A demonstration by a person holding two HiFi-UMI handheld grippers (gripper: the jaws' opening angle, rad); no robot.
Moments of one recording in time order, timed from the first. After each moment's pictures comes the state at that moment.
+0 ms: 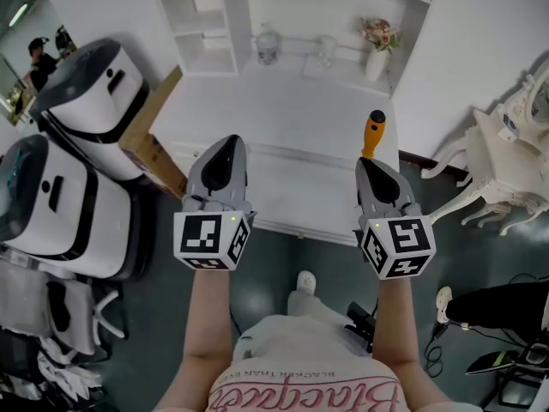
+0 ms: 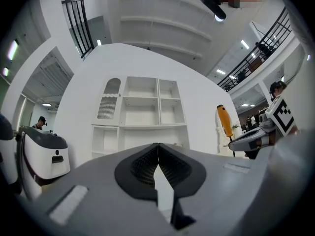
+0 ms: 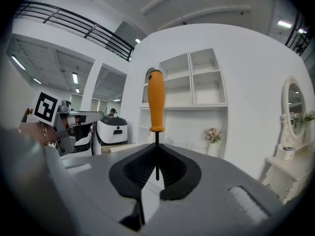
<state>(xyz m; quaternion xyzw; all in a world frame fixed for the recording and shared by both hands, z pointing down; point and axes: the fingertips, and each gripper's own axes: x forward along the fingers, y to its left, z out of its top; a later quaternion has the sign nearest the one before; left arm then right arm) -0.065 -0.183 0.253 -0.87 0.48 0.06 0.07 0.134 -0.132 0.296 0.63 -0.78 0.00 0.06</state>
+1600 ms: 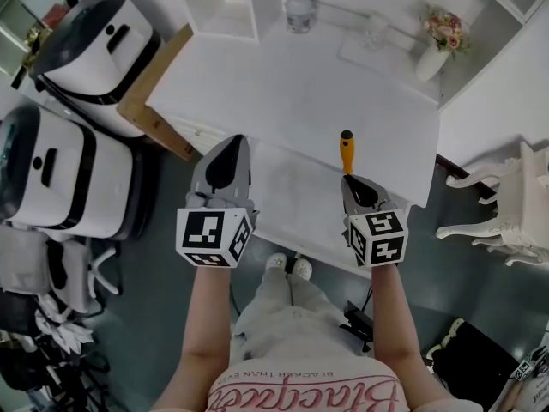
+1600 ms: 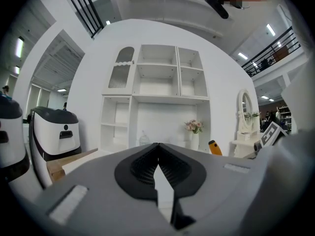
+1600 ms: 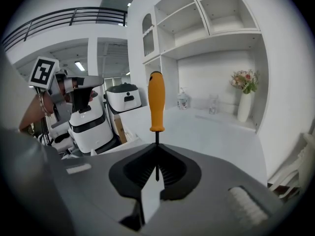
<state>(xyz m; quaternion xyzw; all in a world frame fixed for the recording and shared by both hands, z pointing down) -0.049 -0.318 0.348 -0.83 0.55 -0.02 -0.03 0.142 -0.288 0.481 0.50 -0.82 0.17 0.21</state>
